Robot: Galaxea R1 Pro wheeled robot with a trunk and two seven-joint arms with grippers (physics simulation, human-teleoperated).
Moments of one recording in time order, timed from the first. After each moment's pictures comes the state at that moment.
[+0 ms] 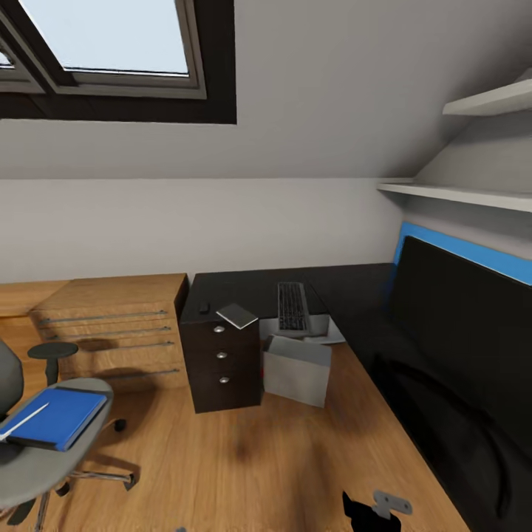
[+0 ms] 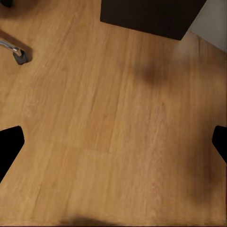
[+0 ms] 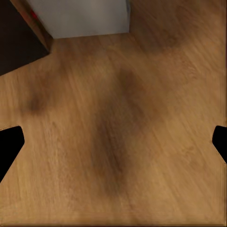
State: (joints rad) left arm -0.21 -0.09 0.17 -0.28 0.13 -0.44 0.04; right arm -0.47 -0.02 -0.52 0.02 0.20 -0.42 0.11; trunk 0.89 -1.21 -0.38
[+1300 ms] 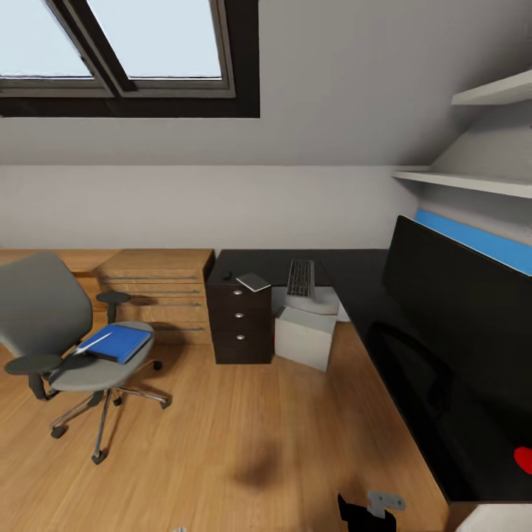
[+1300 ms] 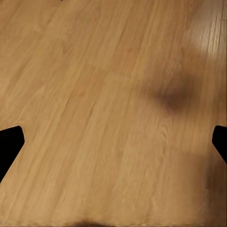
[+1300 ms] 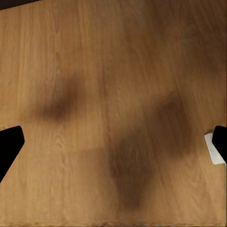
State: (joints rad) left arm -0.21 -0.09 0.17 -0.28 0.13 -0.44 0.04; right arm -0.47 -0.01 -0.52 0.02 0.31 -0.42 0.11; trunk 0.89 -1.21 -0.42
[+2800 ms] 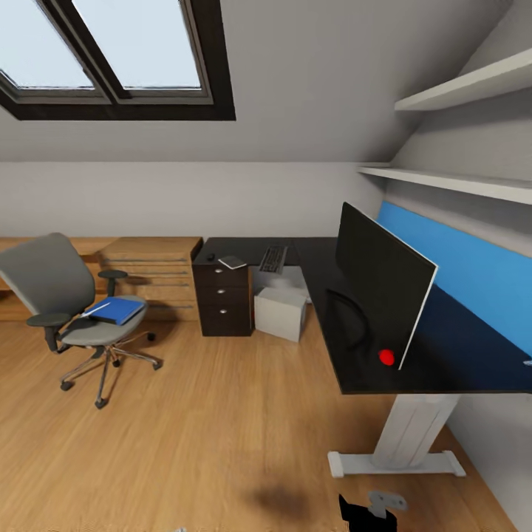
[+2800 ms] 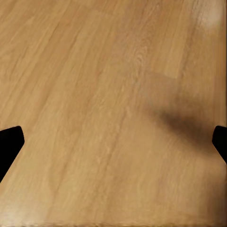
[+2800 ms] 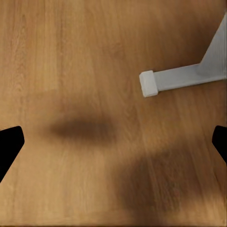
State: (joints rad) left arm -0.21 -0.09 0.17 -0.28 0.13 -0.43 0.04; right arm -0.47 -0.02 -0.52 0.02 0.31 -0.42 0.11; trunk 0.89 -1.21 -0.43
